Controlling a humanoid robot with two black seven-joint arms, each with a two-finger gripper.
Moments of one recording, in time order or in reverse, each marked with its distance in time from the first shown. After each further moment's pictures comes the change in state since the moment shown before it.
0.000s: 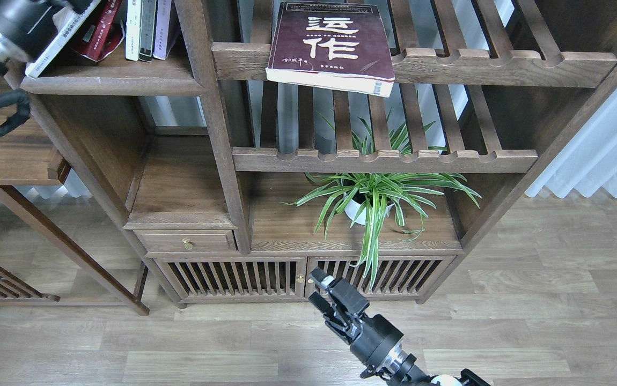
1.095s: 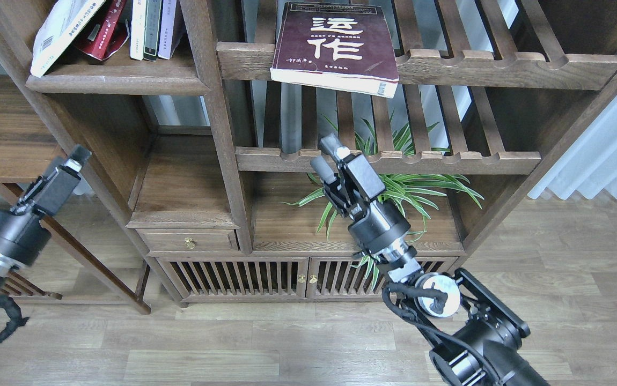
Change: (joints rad) left arm 0.721 -0.071 -0.089 -0.277 -0.243 0.000 0.014; right arm 0.337 0.000 0.057 0.179 -0.021 -0.030 0.133
